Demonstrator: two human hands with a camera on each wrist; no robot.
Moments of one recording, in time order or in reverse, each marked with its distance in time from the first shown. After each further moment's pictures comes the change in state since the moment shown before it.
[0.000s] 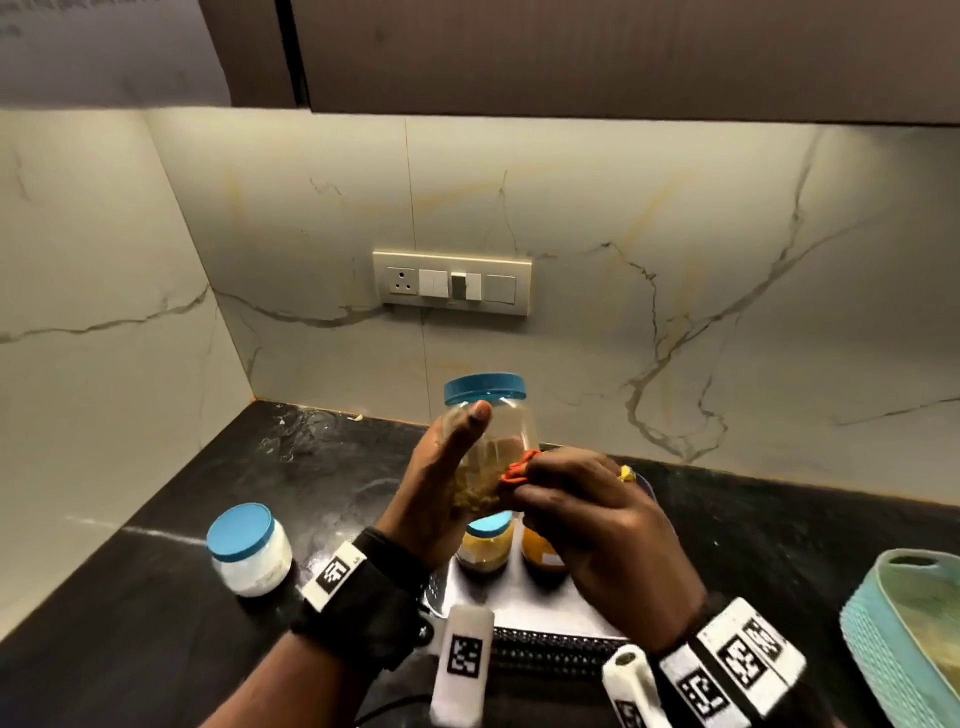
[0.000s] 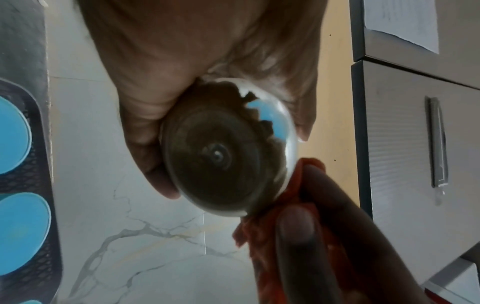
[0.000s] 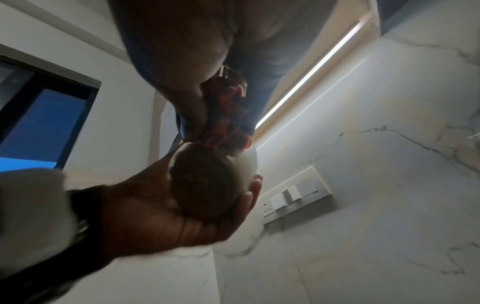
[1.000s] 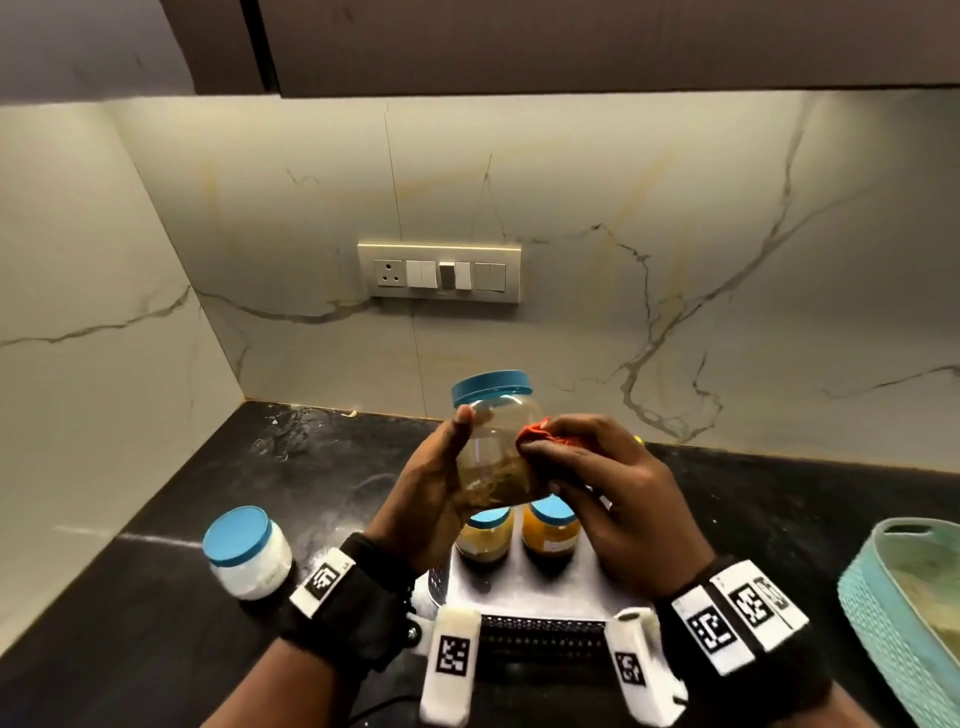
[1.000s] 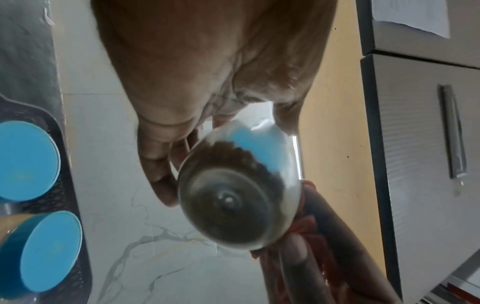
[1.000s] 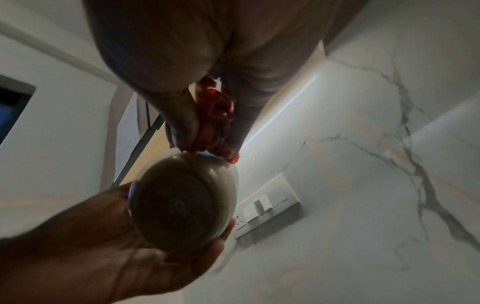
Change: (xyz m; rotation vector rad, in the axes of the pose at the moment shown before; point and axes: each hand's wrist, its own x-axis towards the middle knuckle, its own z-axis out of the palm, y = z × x) left_hand -0.004 -0.011 -0.014 -0.073 0.020 -0.099; right_hand -0.005 0.027 -0.003 0.010 0.010 0.153
